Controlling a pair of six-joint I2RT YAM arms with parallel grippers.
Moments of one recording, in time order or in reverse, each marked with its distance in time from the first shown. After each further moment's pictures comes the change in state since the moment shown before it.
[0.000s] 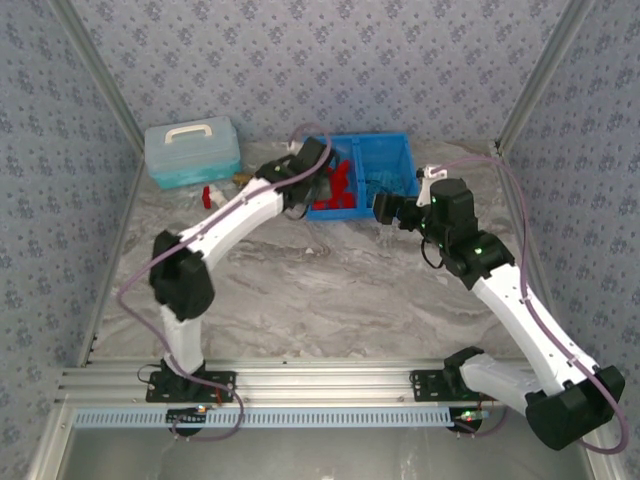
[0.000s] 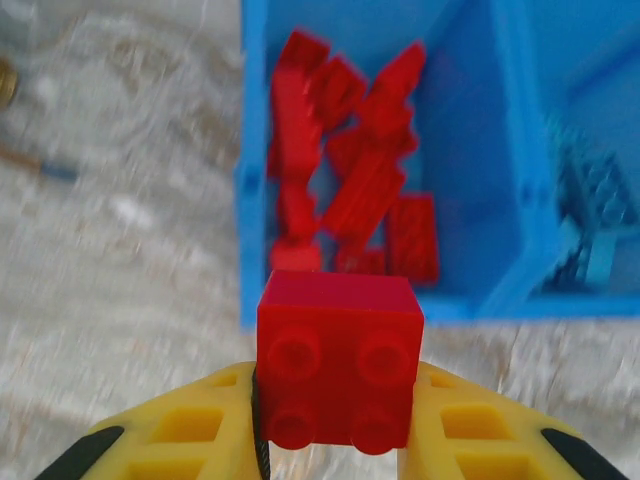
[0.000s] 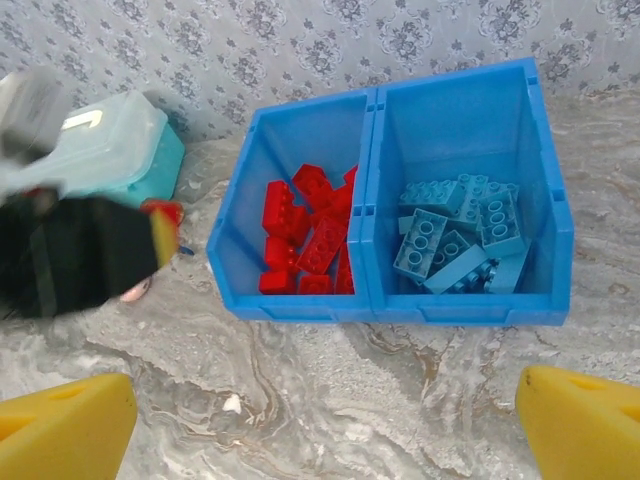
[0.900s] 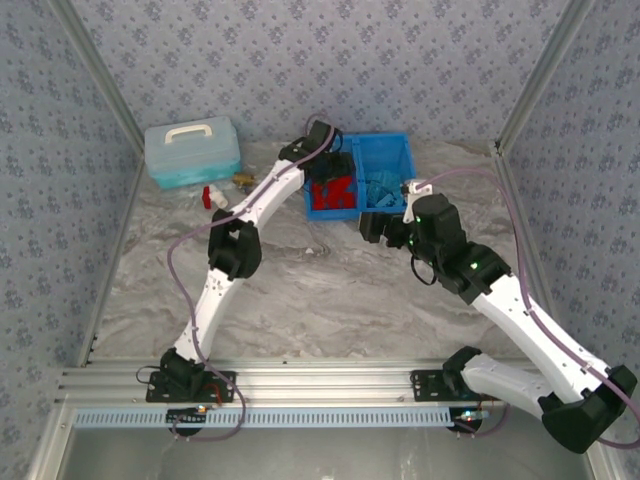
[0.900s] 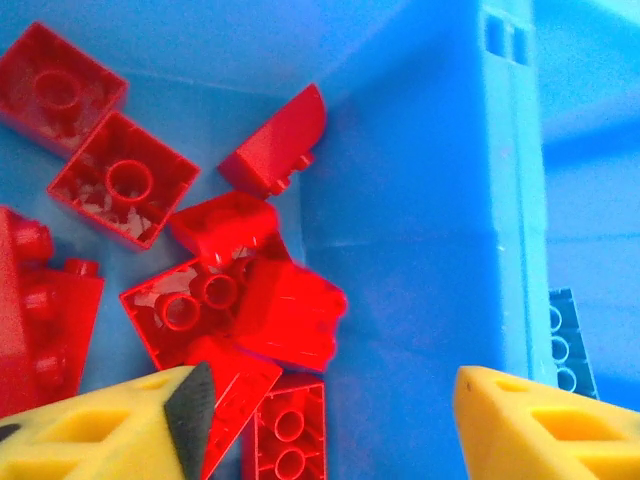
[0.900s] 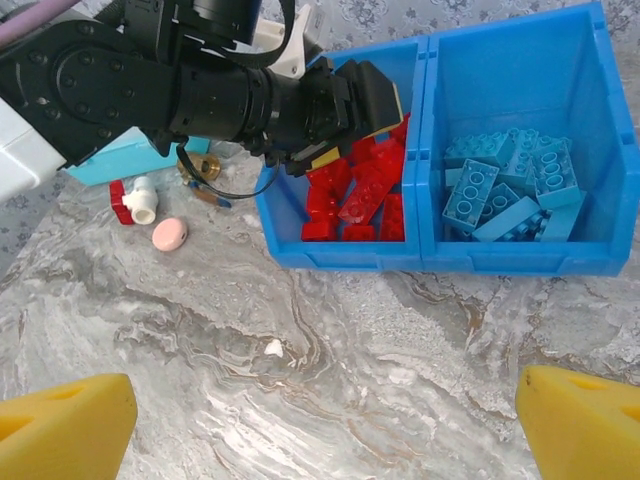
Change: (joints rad) left arm 0.139 0.612 0.640 0.035 0.390 -0.061; right arm 0.182 -0.040 -0.012 -0.078 0.109 0.070
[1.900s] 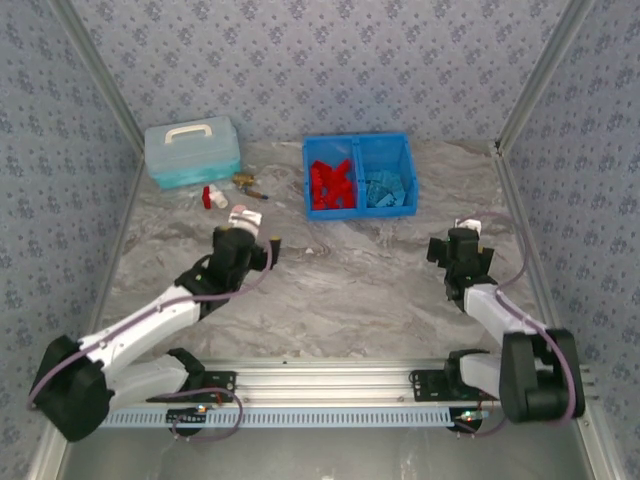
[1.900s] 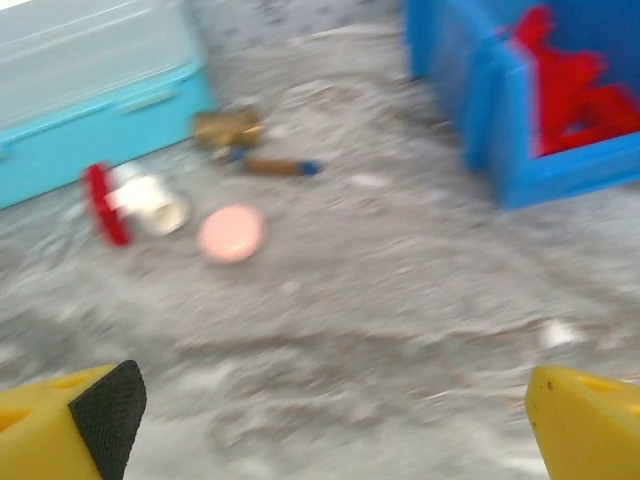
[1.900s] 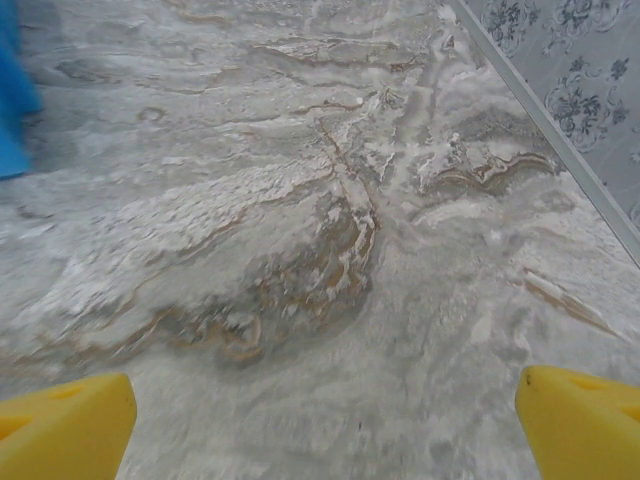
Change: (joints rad) left arm -0.084 -1.557 -1.956 0.656 -0.610 0.591; right arm -0.560 0.224 -0.607 0.671 0.212 -0.325
